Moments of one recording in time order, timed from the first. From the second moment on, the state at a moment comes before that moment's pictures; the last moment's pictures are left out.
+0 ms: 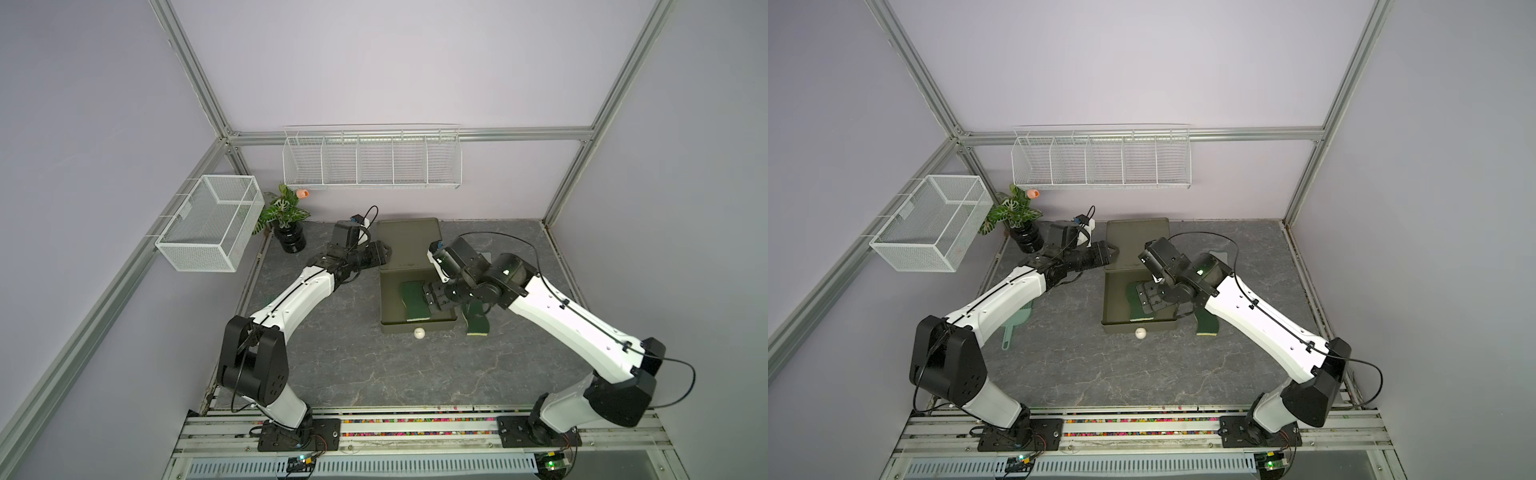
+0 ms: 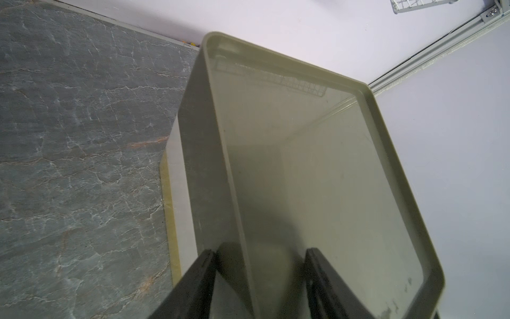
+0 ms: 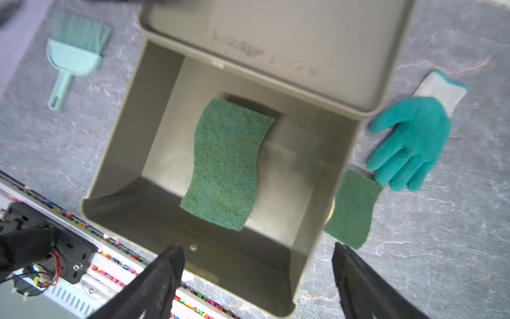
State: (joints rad) left arm -0.43 1.62 1.27 -0.26 0.29 -0.52; right arm 0.88 1.55 1.65 -1.16 0.17 0.38
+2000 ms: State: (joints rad) left arm -0.43 1.63 1.28 -0.25 0.29 -0.52; right arm 0.87 1.90 1.79 -1.16 0.14 0.38
